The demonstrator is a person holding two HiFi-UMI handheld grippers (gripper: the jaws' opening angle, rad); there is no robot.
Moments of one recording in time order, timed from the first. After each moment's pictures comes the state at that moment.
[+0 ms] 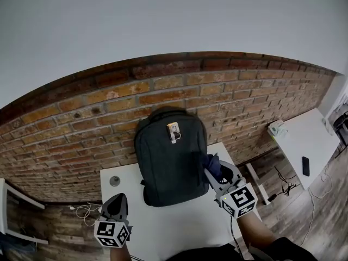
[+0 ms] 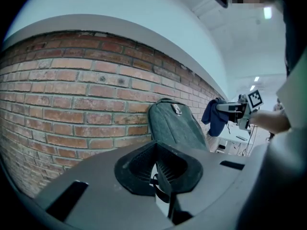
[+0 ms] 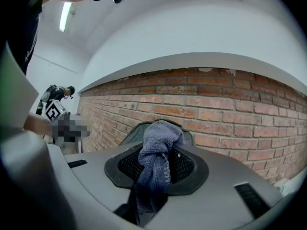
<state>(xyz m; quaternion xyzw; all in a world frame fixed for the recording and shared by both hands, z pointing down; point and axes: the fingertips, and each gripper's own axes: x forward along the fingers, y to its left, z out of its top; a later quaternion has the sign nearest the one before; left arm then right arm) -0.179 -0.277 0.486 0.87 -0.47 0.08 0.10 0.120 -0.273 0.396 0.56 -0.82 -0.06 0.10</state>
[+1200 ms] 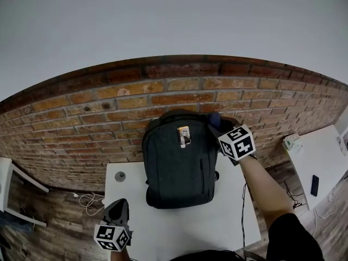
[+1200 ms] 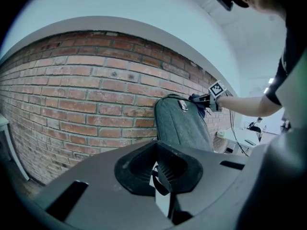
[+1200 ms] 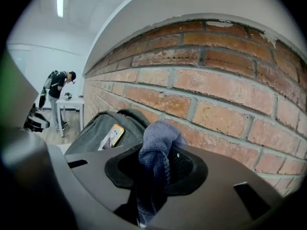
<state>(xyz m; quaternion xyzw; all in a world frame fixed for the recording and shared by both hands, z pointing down) -0.184 -0.254 0.503 0.83 -0.53 0.08 0.14 0.164 -0.472 0.382 0.51 -0.83 -0.03 0.22</state>
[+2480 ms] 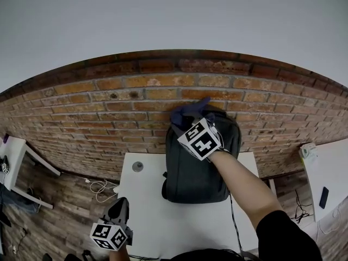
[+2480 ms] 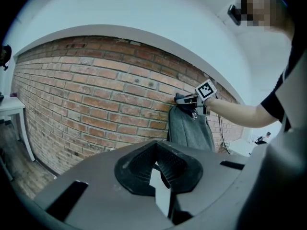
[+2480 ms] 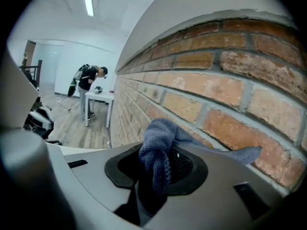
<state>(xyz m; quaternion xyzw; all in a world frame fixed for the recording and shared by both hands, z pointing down) -0.244 -0.215 0.494 0.80 -0.58 0.04 0.18 -0.072 -0.472 0.385 0.35 -0.89 -0.09 0.27</state>
